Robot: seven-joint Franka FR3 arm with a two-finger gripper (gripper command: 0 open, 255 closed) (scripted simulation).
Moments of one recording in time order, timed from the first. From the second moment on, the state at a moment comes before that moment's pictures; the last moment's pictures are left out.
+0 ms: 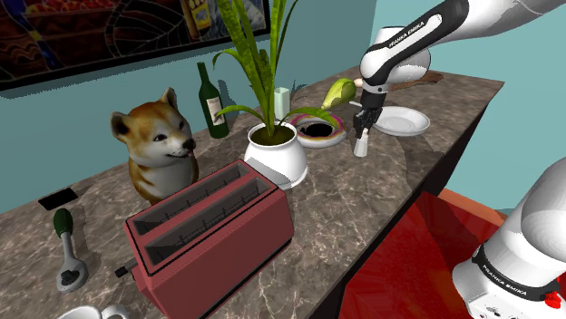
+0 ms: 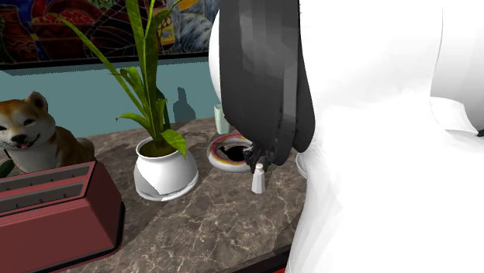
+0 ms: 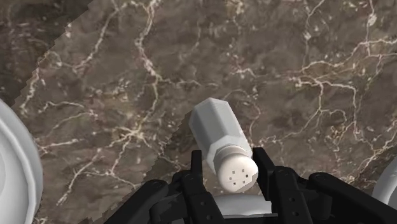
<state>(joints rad) -0.08 -0.04 -0.26 -2.31 0.12 2.30 -0.36</state>
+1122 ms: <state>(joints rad) -0.09 -0.11 -0.26 -2.24 0.09 2.16 -0.32</state>
